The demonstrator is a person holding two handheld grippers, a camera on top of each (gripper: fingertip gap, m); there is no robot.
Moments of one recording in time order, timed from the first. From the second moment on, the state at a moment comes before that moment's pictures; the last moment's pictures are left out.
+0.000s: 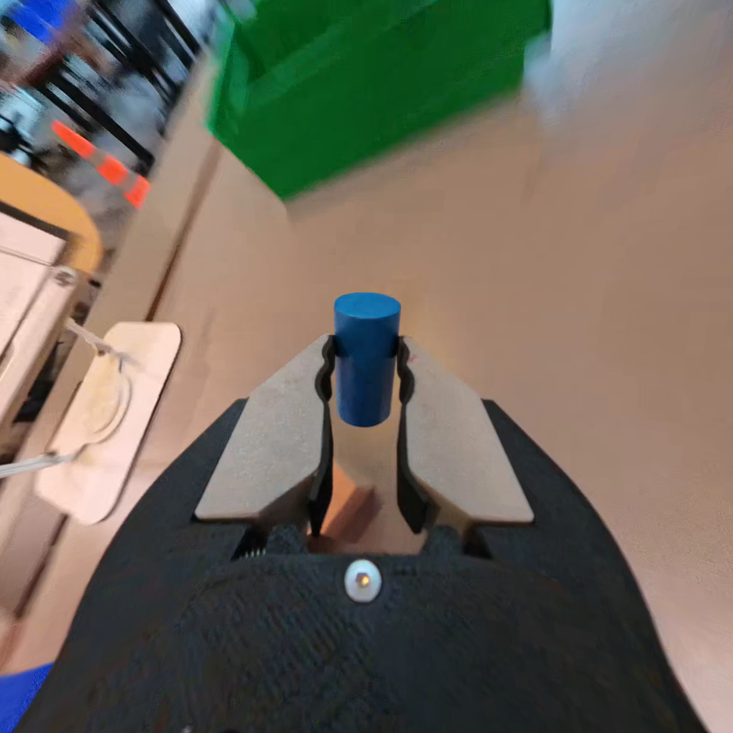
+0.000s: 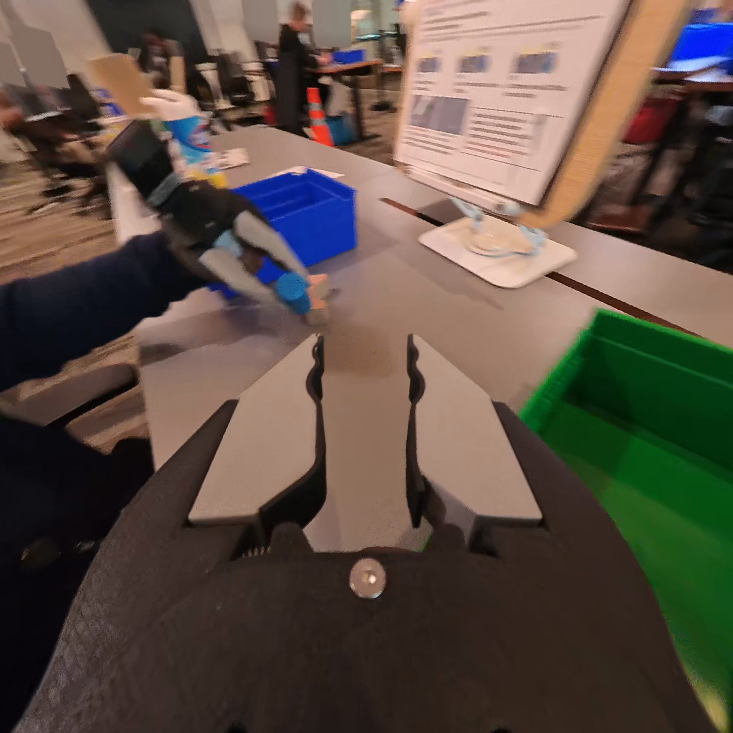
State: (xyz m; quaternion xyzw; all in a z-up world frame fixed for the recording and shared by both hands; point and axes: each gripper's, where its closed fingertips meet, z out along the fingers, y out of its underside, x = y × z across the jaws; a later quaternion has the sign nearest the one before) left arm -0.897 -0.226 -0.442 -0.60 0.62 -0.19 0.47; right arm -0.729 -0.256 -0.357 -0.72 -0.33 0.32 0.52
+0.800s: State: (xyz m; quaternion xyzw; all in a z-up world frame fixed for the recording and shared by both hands) left arm -0.844 -0.279 -0.406 -0.61 0.29 -0.72 0.18; right arm -0.870 -0.275 -0.416 -0.52 -0.62 0.08 0.58
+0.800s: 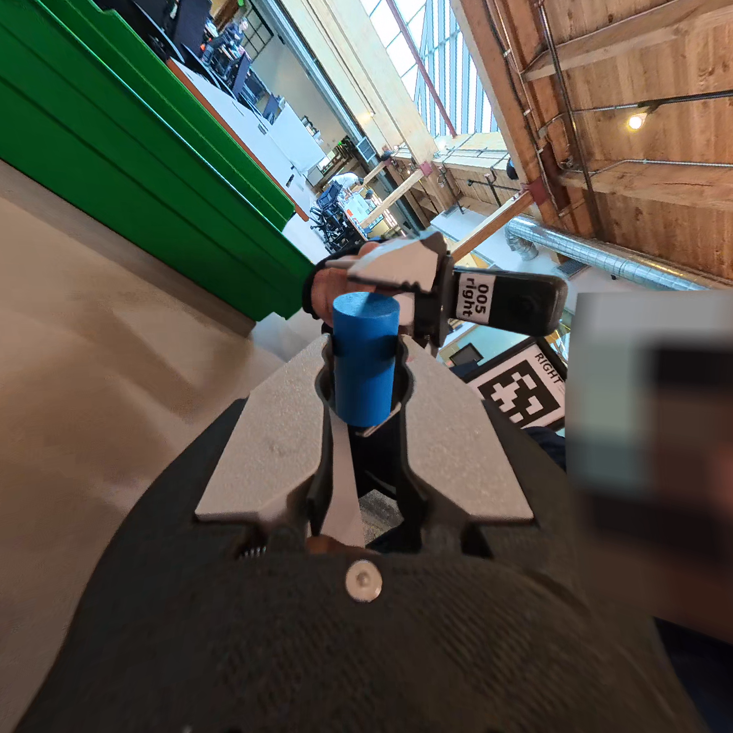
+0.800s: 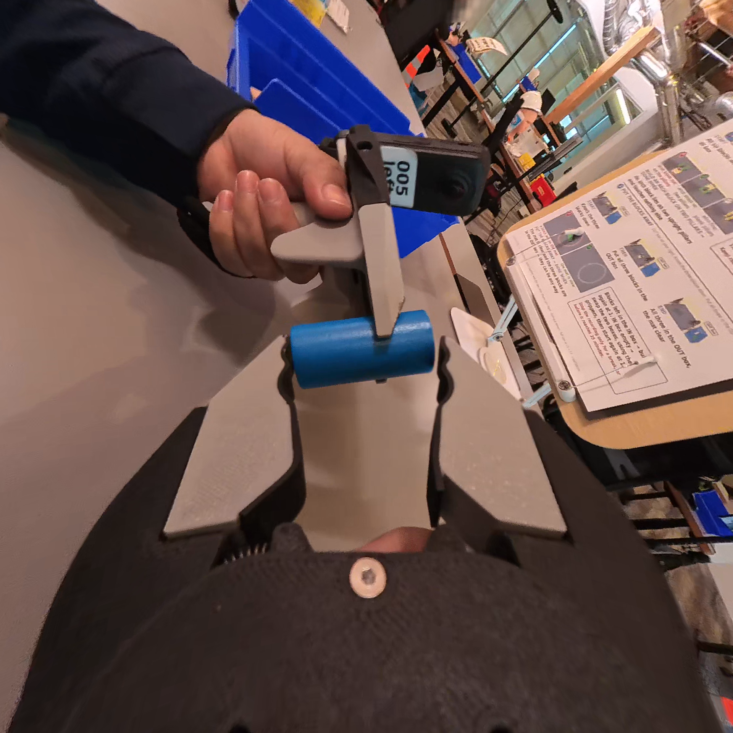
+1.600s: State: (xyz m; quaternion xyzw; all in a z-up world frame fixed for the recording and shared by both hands) left arm -0.849 -0.277 -0.402 -0.59 0.27 -0.74 0.18; right arm -0.863 -0.277 -0.404 -0.53 -0.61 0.09 0.59
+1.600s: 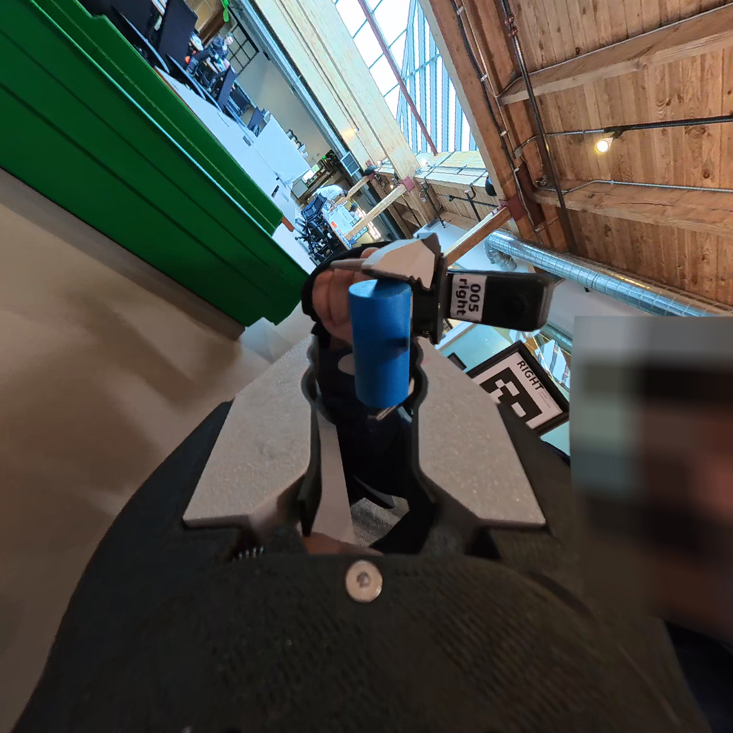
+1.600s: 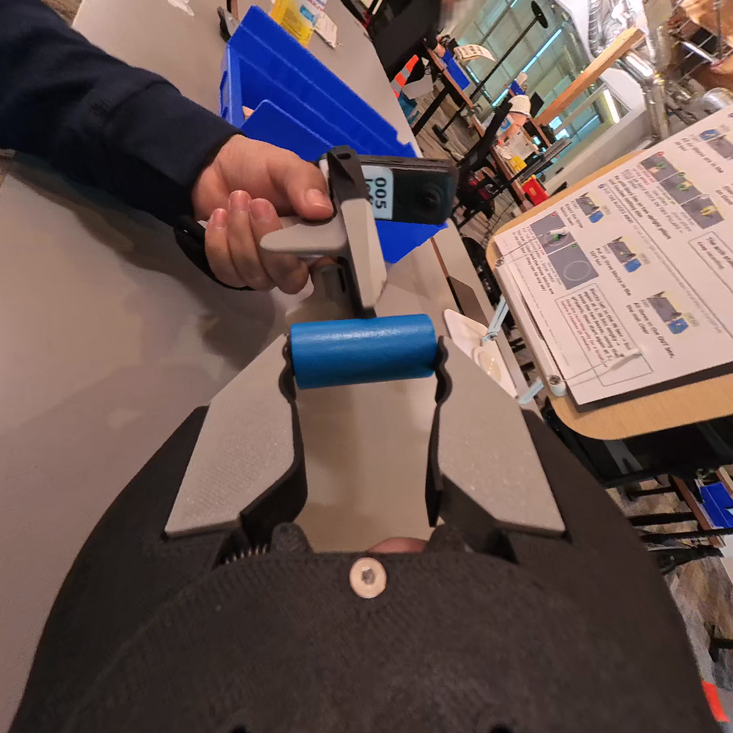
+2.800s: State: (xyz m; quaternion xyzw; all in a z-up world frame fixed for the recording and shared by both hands) left arm -0.955 -0.180 -0.449 -0.81 0.36 -0.20 0.42; right arm -0.605 -0.201 -0.376 -0.80 -0.15 0.04 0.58
